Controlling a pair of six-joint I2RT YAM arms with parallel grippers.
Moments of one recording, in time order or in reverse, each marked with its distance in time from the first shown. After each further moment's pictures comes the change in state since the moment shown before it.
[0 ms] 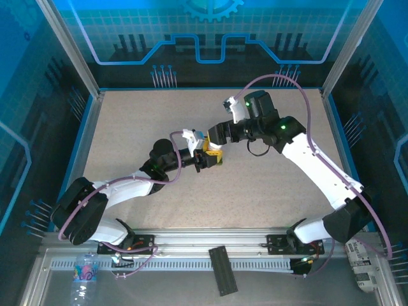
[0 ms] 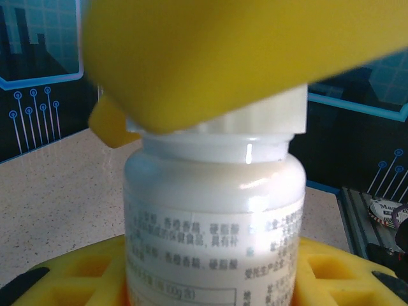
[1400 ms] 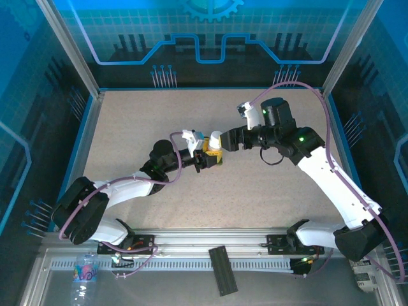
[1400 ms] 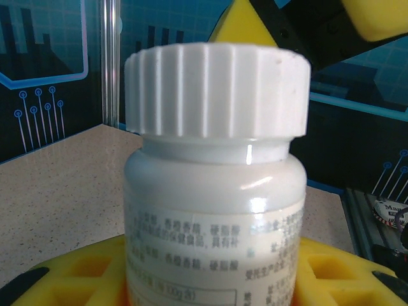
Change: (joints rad) left arm 0.000 0.006 -0.010 0.020 -0.010 0.001; right arm -0.042 -0.181 -0.108 -0.039 0.001 -0.003
